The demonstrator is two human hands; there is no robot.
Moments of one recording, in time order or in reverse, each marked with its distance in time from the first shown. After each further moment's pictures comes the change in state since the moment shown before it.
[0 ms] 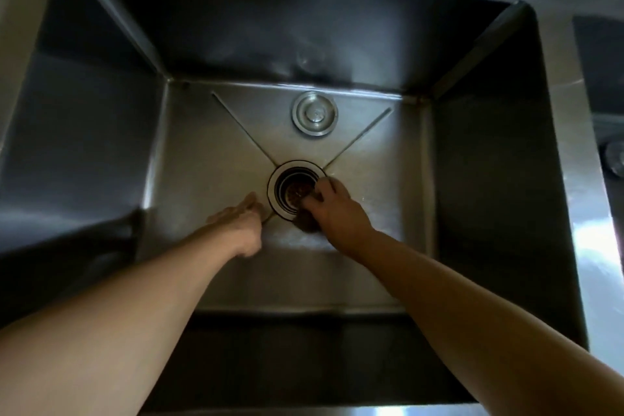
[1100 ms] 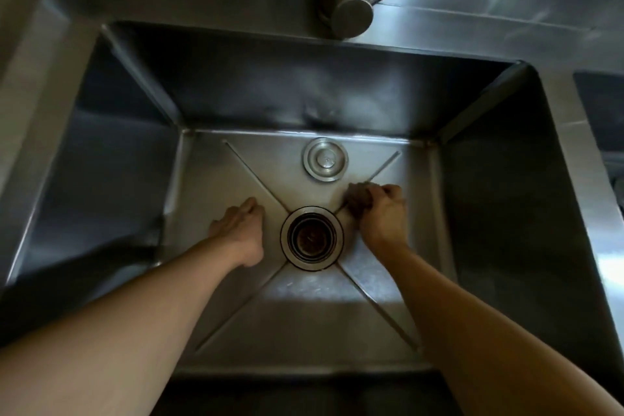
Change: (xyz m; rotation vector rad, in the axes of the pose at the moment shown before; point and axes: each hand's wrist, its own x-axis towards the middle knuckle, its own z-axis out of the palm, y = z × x) left_hand 0.028 -0.016 -0.050 -0.028 0.161 0.060; right_hand 0.040 0.056 -0.009 0.419 0.466 0.693
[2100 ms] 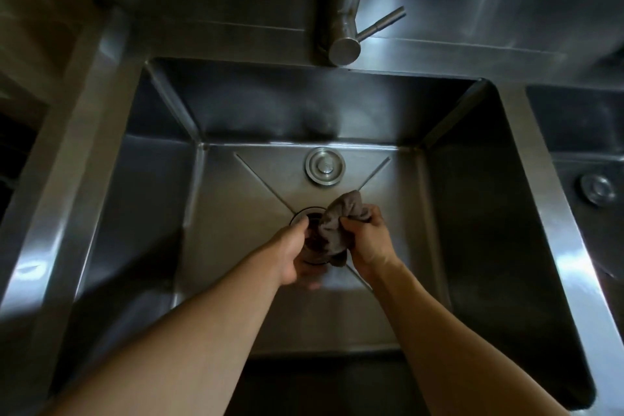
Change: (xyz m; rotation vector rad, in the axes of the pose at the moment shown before) left_hand -0.045 0.055 -0.001 -1.533 -0.529 -0.348; right_hand -0.077 -0.075 -0.055 1.292 -0.209 0.494
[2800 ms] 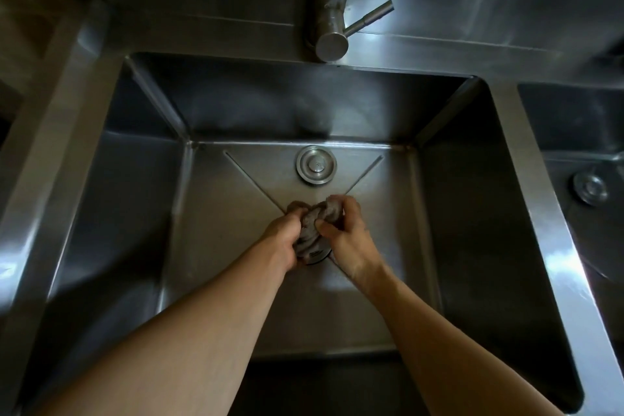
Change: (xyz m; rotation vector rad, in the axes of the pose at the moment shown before) left_hand 0.005 0.014 0.023 -0.144 0.185 0.222; right_hand -0.005 0.004 -0.006 -0.527 -0.200 -0.242
